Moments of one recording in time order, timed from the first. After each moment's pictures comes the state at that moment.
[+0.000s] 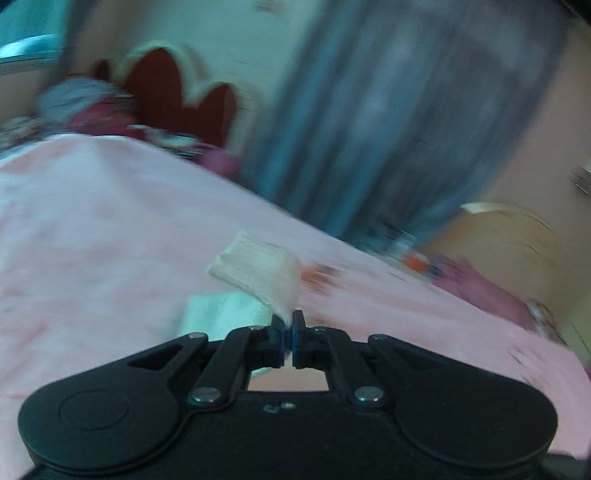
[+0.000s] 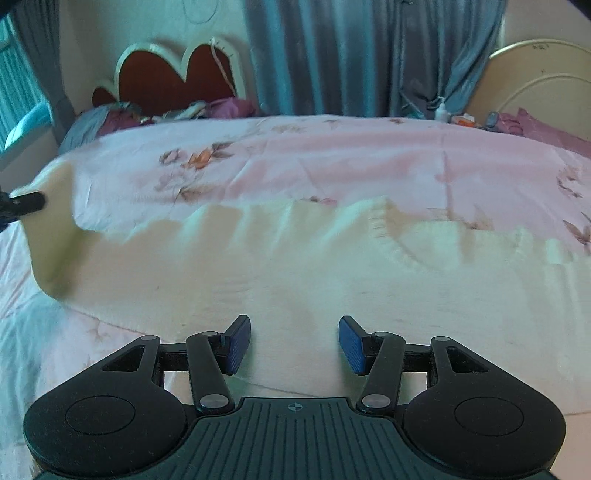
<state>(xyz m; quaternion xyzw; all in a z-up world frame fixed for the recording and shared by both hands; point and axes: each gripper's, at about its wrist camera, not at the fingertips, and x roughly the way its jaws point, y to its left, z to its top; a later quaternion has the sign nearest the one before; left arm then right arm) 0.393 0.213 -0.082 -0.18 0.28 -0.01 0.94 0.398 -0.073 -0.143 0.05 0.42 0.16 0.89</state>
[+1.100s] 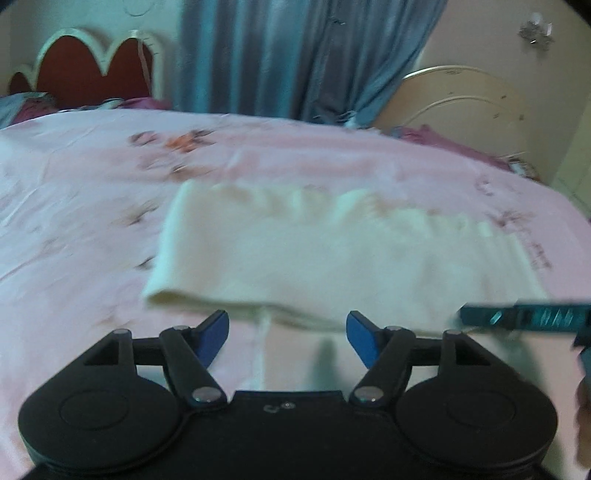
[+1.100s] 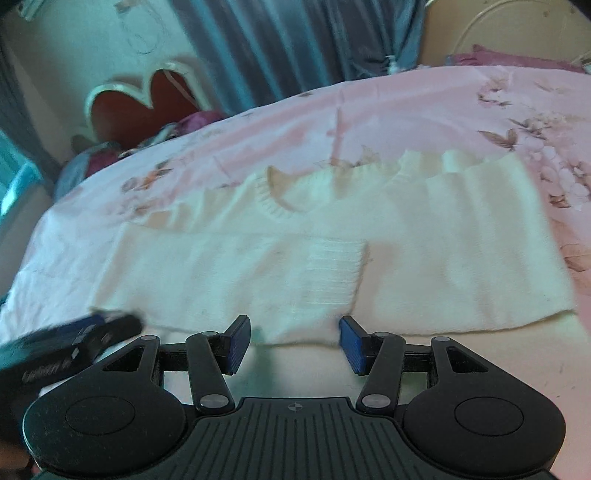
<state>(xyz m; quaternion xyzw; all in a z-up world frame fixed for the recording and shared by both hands) 0.357 0.069 -0.148 -0.04 0.40 -0.06 0.91 0.372 -0.185 -0.153 0.16 0.45 0.12 0.87</state>
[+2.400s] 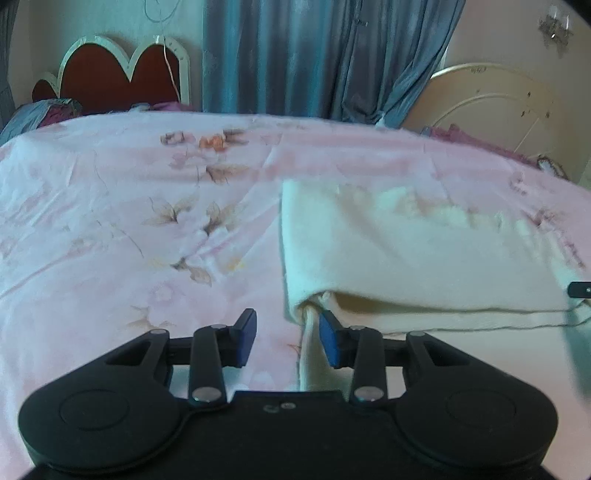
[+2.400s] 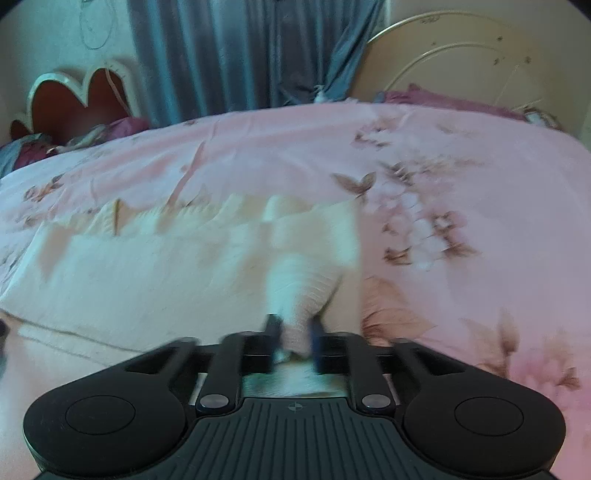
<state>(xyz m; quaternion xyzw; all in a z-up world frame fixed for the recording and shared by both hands) 0.352 0.081 -0.144 -0.03 0.39 -0.02 0.92 0.371 -0.294 -0.148 0.06 0.41 0.02 0.91</state>
